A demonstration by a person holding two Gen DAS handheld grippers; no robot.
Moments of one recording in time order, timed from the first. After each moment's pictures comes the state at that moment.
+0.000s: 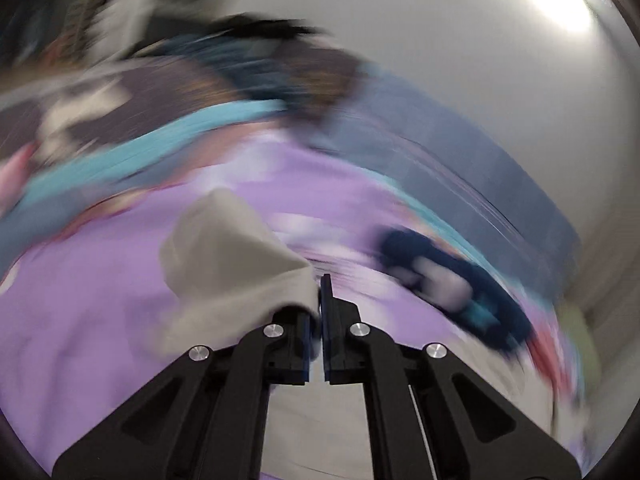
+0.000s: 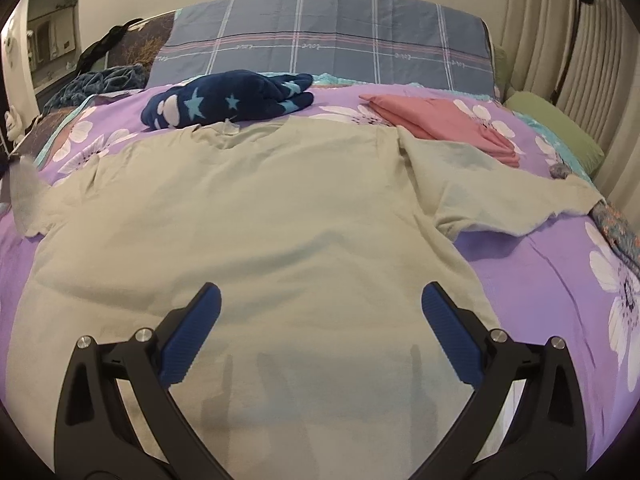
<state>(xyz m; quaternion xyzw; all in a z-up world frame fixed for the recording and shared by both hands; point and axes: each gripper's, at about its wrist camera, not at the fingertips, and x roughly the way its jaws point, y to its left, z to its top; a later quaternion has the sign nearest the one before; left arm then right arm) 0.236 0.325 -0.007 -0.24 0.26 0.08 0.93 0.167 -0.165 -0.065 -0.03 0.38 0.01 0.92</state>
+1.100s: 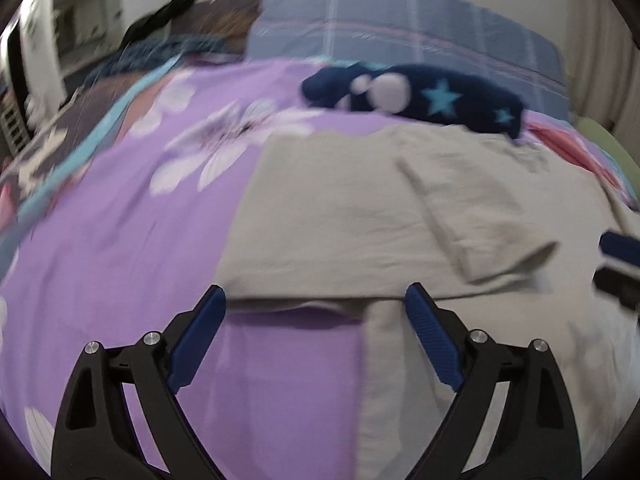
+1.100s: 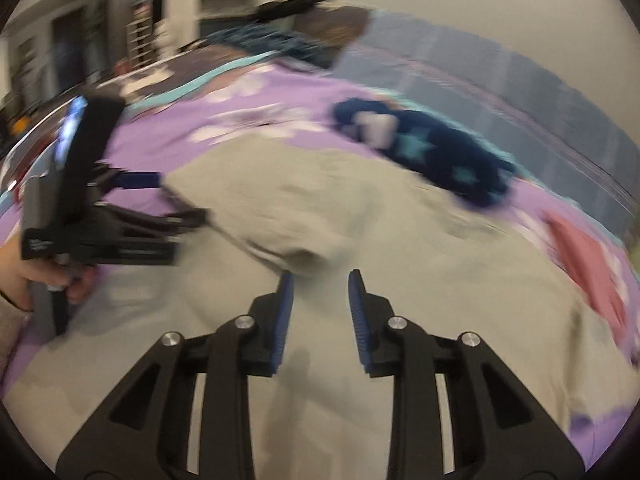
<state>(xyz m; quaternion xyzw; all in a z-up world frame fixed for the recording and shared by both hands) 0.192 0.204 -0.097 -0.05 0.41 0.07 0.91 0.195 0.028 -0.050 -0.20 0.36 0.32 0.85</state>
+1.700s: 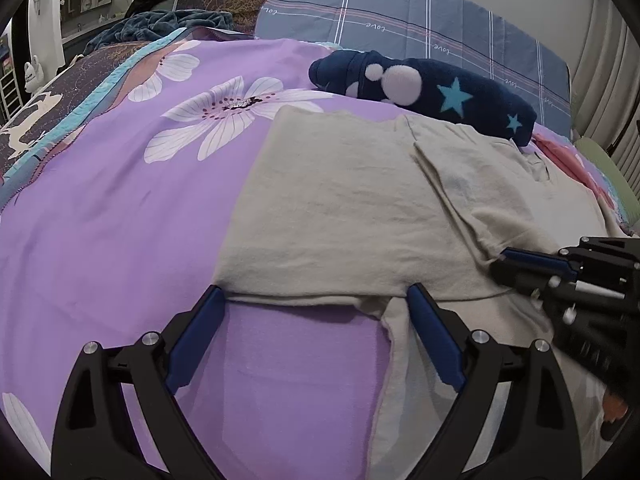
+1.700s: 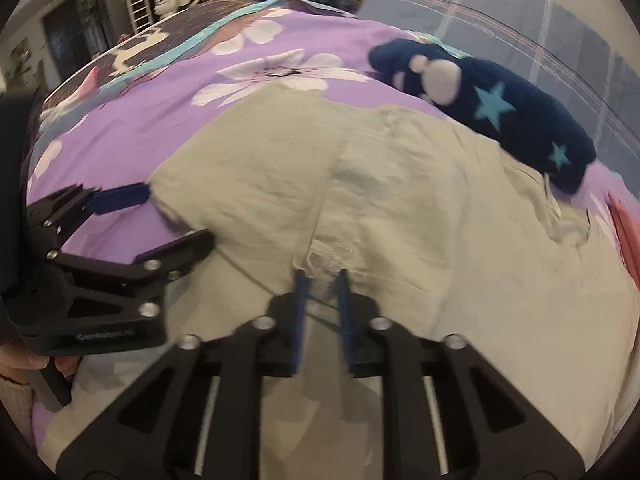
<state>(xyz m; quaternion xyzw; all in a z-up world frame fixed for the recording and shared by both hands) 0.191 0.217 -0.105 -0.09 0.42 0.05 0.90 0.247 0.069 -0.091 -0.17 0.44 0.30 0.83</state>
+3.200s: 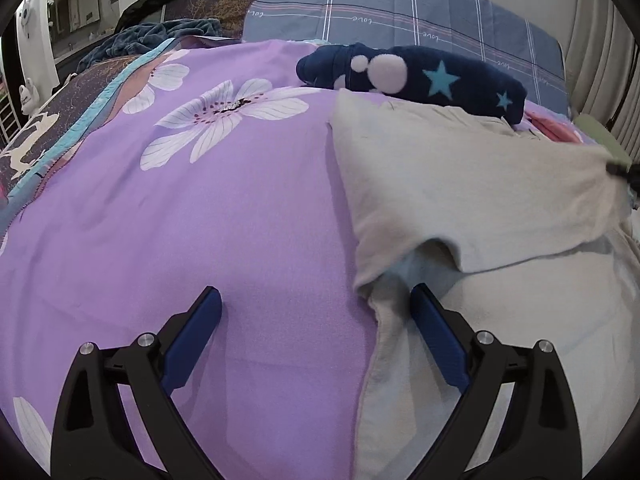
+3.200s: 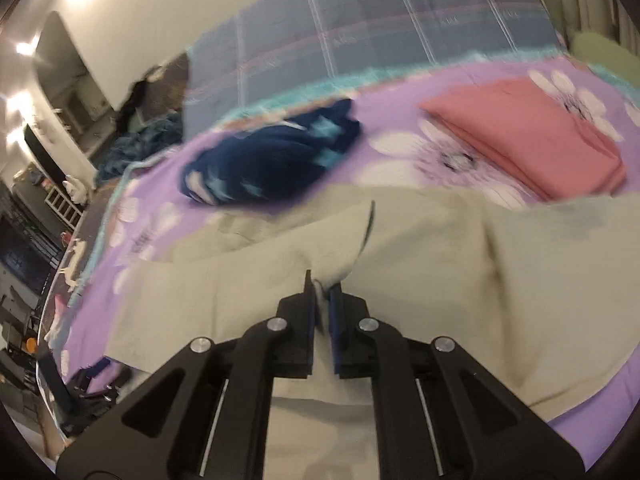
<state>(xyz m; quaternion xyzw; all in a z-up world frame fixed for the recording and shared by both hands) 0.187 0.202 -0.107 -0.05 0.42 0.05 0.90 0.330 -0.208 -0.054 0.14 0.46 0.14 0.87</state>
